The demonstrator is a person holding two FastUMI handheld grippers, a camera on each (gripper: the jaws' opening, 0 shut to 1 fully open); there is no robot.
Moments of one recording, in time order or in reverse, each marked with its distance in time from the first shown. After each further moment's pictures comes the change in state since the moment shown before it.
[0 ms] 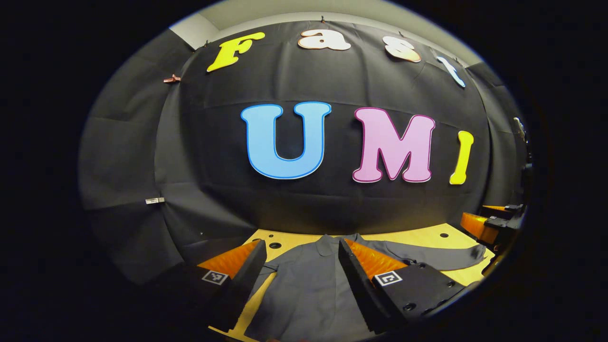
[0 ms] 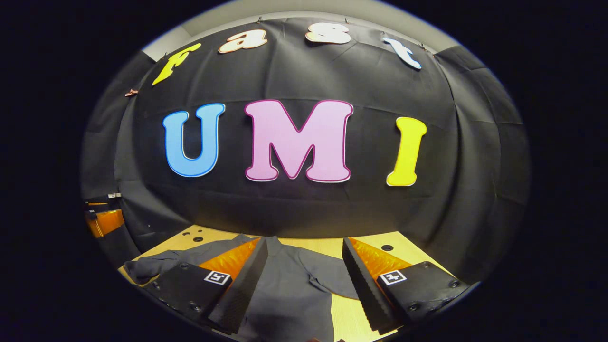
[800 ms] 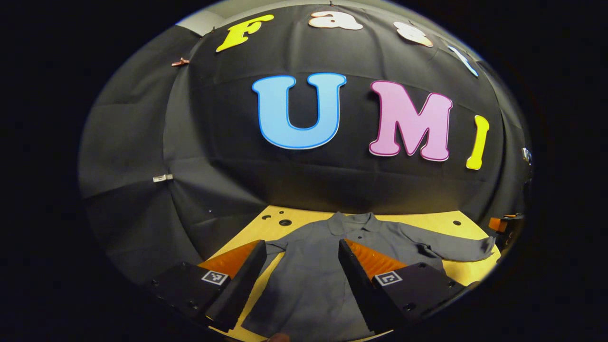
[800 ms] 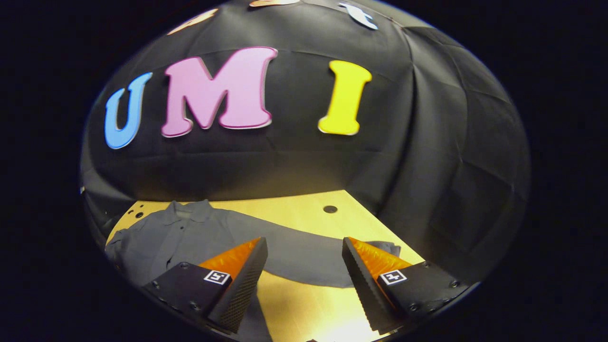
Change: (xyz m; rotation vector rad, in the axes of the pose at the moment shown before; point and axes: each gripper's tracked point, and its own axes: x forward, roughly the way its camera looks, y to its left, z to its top) left arm 0.013 0.024 -0.067 -0.034 0.168 0.100; right arm 0.031 -0.185 -0.113 0.074 0.268 -0.326
